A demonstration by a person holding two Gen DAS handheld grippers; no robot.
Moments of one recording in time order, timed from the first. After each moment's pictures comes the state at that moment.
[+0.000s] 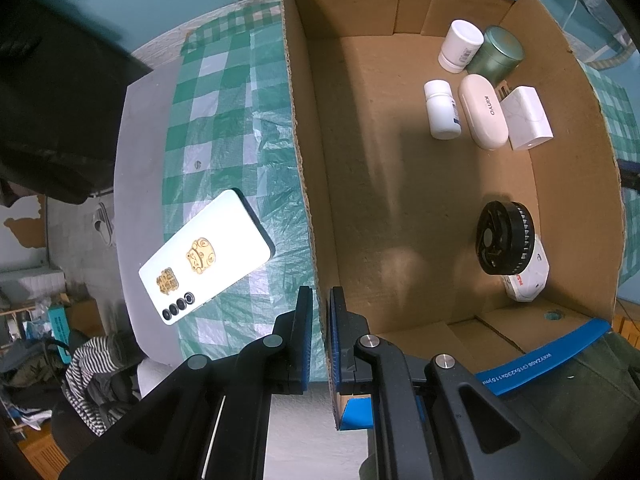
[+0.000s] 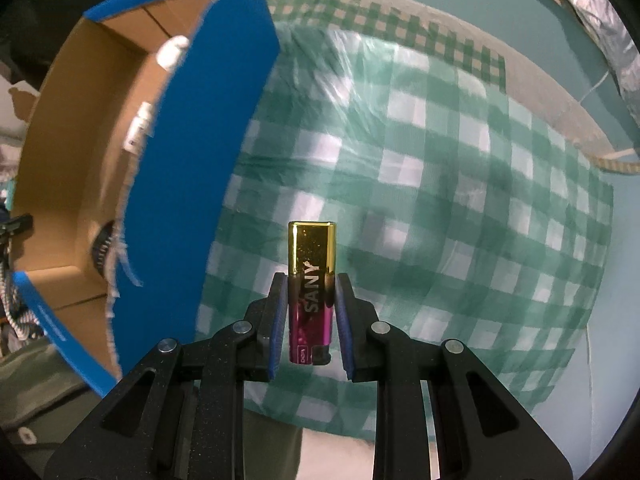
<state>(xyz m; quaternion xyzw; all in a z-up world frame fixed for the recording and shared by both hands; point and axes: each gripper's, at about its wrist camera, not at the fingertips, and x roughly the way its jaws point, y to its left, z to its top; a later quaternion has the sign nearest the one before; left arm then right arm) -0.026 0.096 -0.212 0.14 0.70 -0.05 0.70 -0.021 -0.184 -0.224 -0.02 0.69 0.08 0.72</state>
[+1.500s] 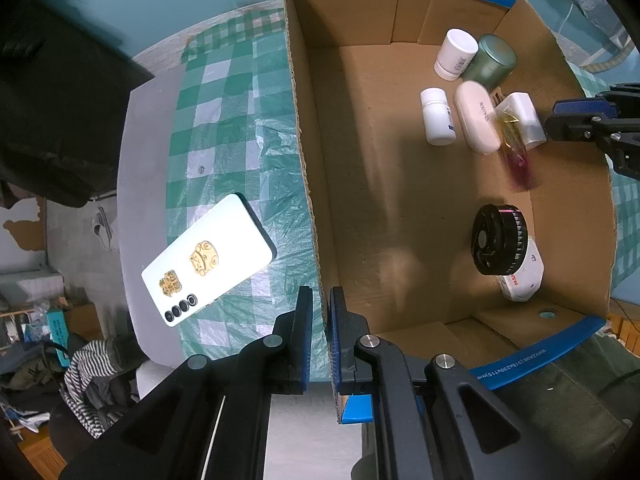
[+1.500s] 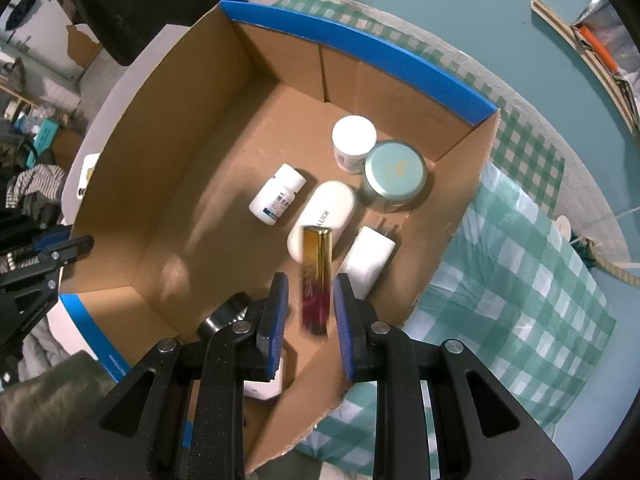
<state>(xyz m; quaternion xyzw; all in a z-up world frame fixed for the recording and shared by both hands) -0.027 0.098 -0.201 0.13 0.69 -0.05 0.71 0.027 -0.064 -0.198 -0.10 0.66 0.19 0.72</state>
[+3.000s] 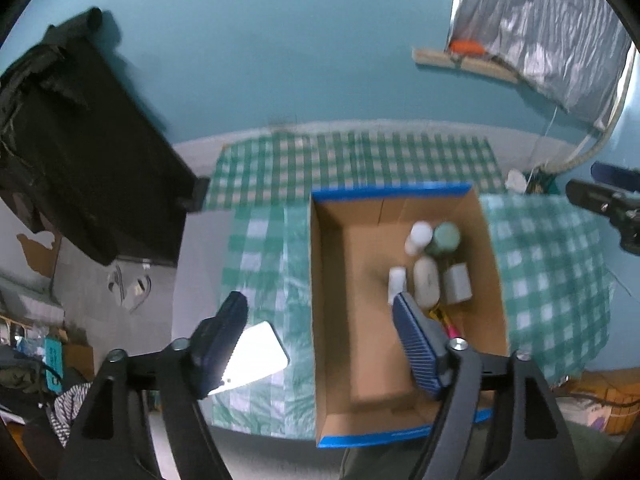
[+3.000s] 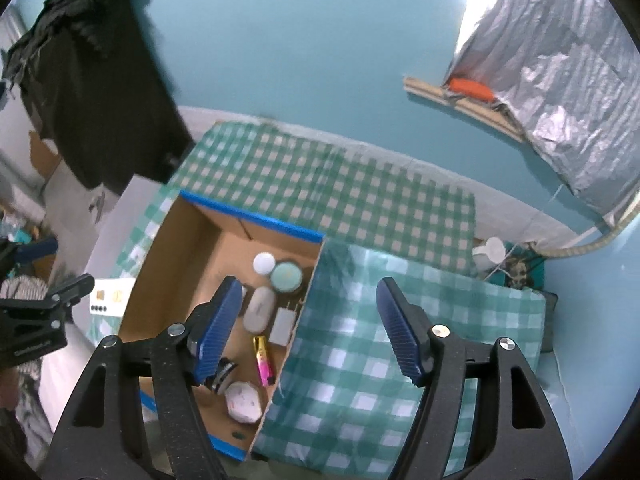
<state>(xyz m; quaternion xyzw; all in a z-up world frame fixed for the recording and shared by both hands) 0.006 0.076 -0.038 0.09 0.53 -0.04 0.84 0.018 -0.126 -0.032 -0.03 0.52 0.07 0.85</state>
